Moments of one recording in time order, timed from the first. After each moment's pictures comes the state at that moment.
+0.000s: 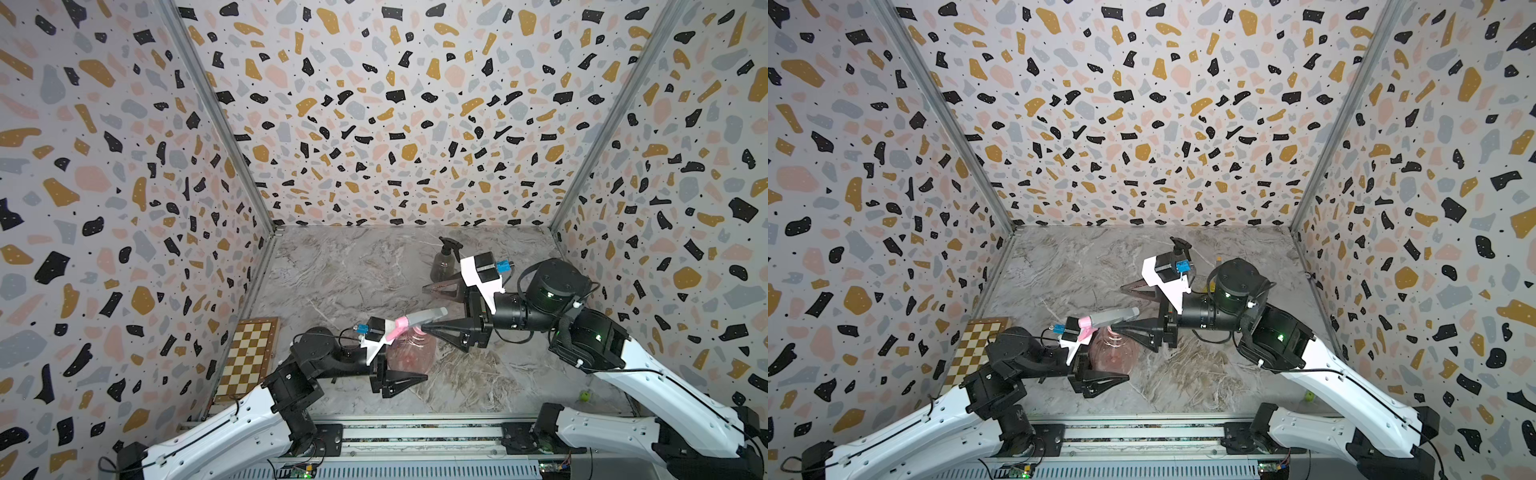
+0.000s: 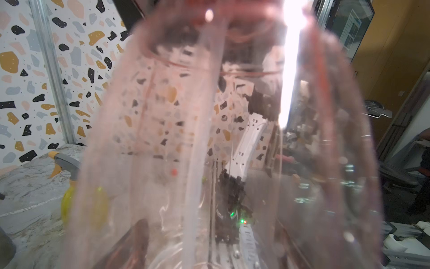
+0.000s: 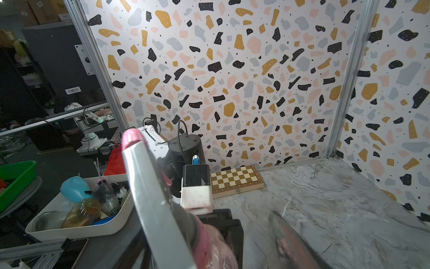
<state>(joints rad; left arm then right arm) -0.93 0.68 0.57 0.20 0.65 -0.20 0.98 1.03 1.33 -0.30 -0.55 0.11</state>
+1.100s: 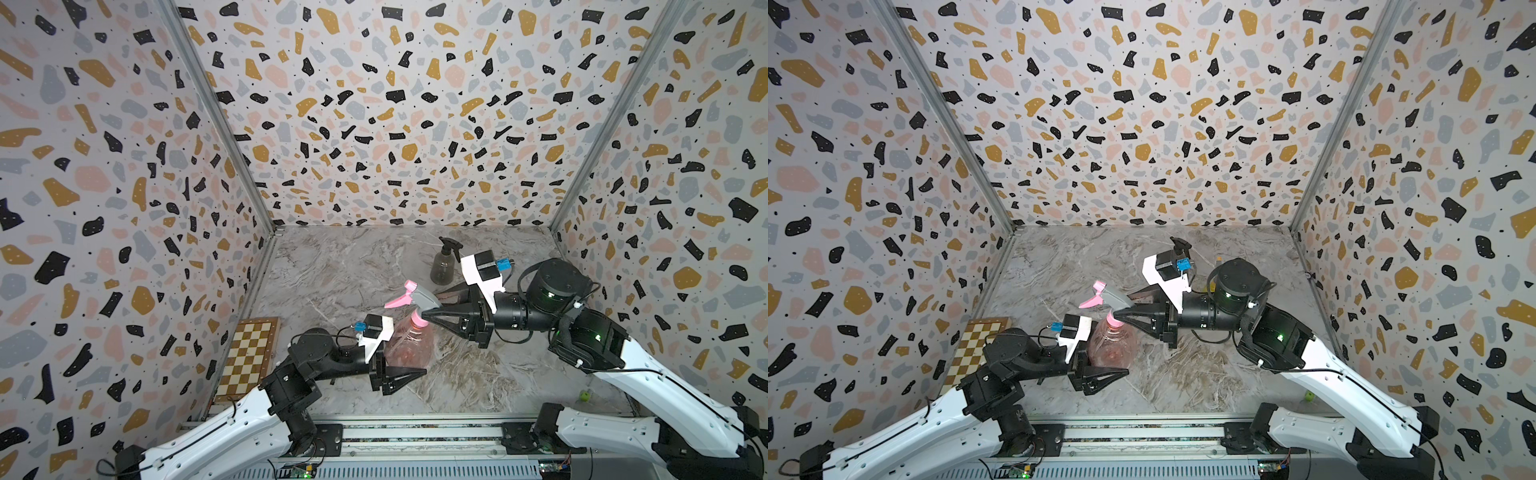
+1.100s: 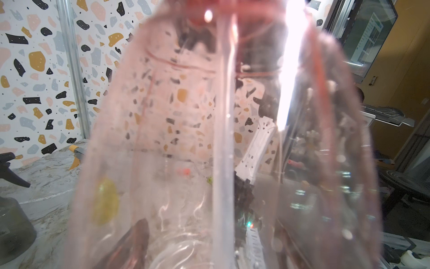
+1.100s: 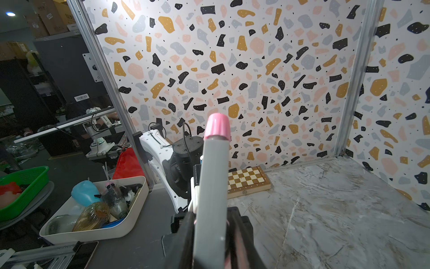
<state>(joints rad) -0.93 0.66 0.57 0.17 0.57 -0.21 0.98 1.03 1.32 -0.28 -0.57 0.16</state>
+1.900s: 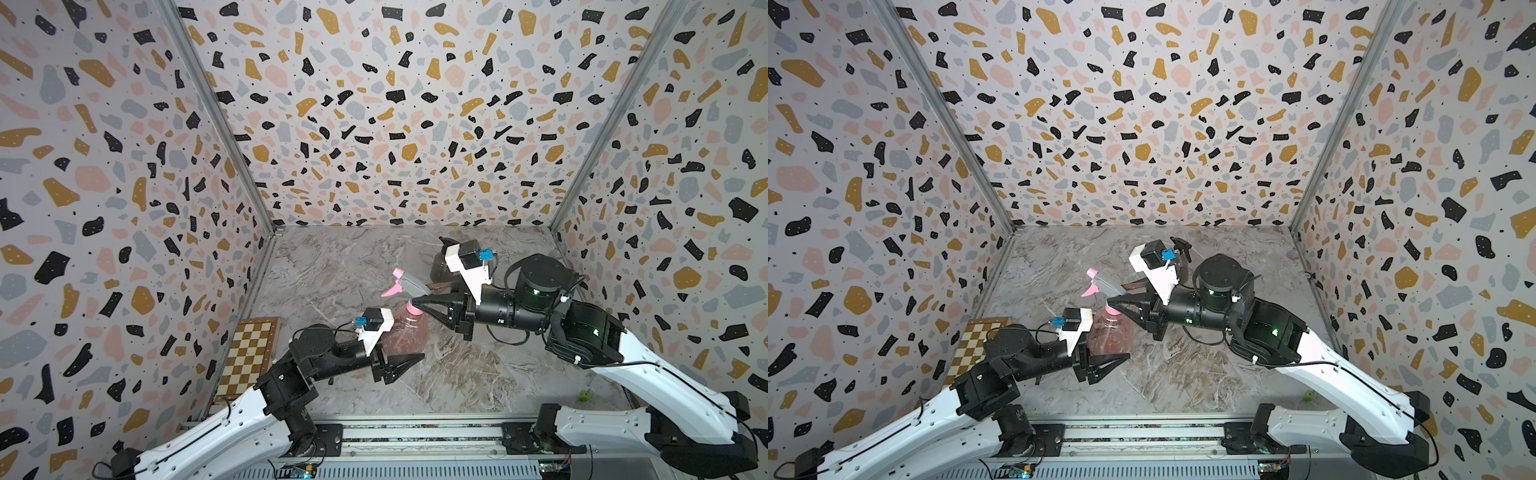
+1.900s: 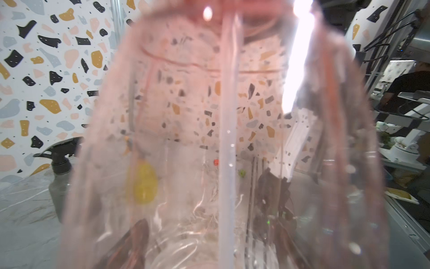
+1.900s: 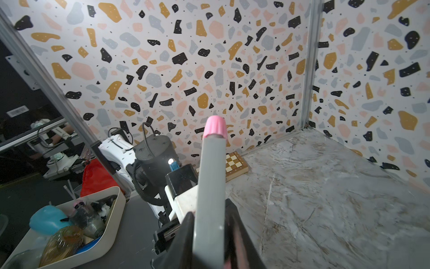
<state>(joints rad) -0.92 0.66 0.62 0.03 0.37 -0.12 1.10 1.11 1.44 -0.43 -0.26 0.22</state>
